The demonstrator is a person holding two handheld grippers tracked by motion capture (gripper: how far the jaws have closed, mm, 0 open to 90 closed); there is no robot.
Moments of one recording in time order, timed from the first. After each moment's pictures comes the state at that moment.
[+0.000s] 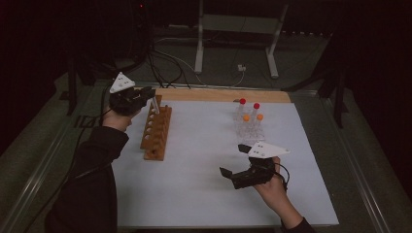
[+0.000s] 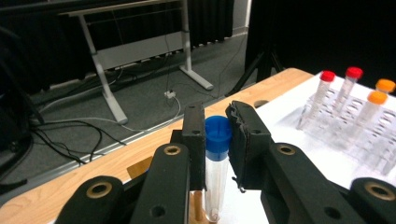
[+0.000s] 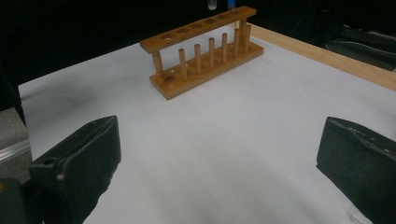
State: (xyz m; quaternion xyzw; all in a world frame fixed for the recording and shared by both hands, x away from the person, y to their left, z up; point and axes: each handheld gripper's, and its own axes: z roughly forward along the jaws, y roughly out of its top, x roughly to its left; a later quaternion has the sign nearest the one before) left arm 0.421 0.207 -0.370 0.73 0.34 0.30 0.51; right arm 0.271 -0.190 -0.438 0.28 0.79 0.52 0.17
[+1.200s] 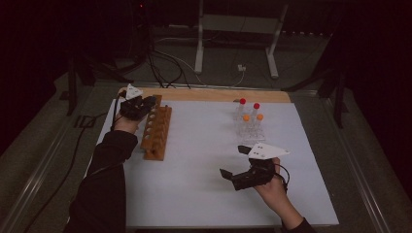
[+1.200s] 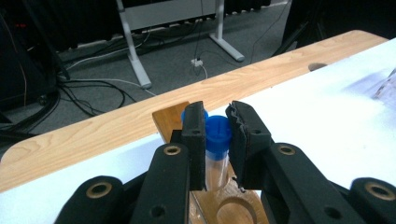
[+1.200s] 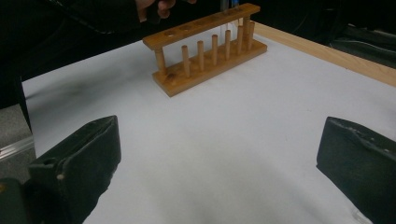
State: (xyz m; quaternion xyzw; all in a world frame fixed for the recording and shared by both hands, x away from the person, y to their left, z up) left arm 0.464 0.205 -0.444 0.73 0.41 0.30 0.45; right arm 0.271 -0.192 -0.441 0.28 0.79 0.52 0.17
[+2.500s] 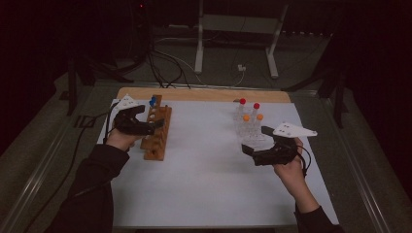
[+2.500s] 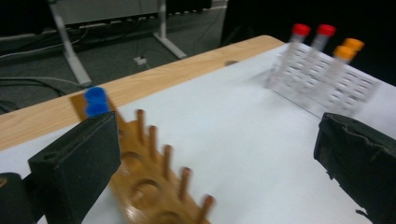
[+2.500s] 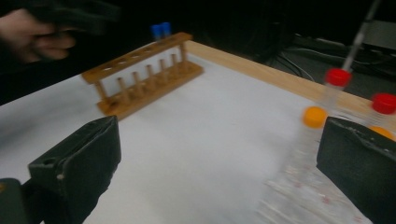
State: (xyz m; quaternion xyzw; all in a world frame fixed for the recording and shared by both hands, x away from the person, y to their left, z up) left arm 0.387 0.200 -0.419 0.76 0.35 0.20 0.52; right arm 0.307 -0.247 -0.409 0.33 0.75 0.52 0.21
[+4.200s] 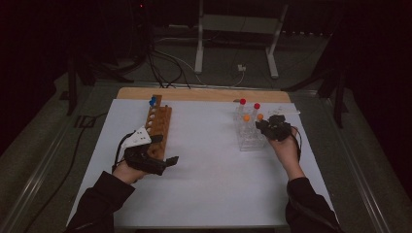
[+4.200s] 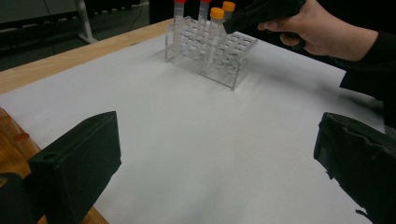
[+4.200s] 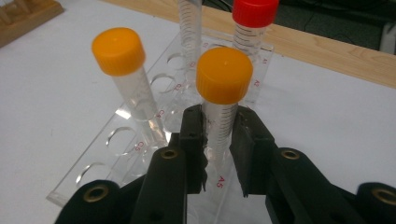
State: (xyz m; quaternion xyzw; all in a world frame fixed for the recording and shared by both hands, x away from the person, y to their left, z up) left arm 0.314 0.166 -0.447 0.79 0.26 0.14 0.53; right arm 0.421 -0.280 -0.469 0.46 0.76 0.39 0.25
